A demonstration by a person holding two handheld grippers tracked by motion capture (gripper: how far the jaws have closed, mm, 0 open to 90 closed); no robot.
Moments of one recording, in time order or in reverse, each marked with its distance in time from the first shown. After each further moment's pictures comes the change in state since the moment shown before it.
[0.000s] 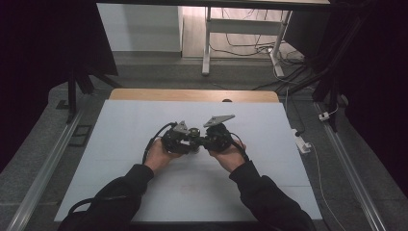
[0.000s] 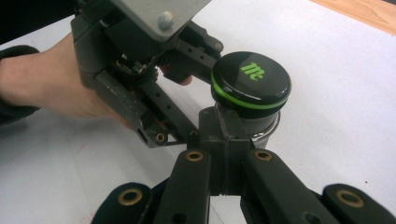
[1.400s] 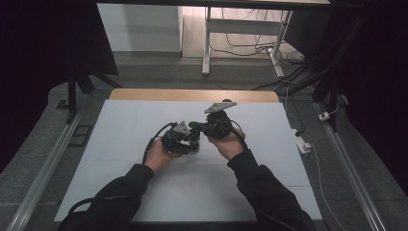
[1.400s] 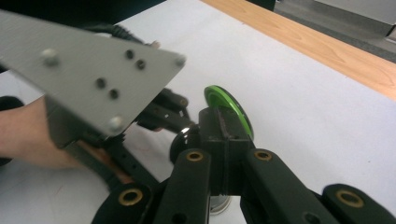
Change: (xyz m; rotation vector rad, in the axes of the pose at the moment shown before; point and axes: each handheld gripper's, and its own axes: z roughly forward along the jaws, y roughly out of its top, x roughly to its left) left arm 0.000 0.000 0.000 0.003 0.002 0.008; right arm -0.019 0.031 -0.004 -0.073 -0.047 0.000
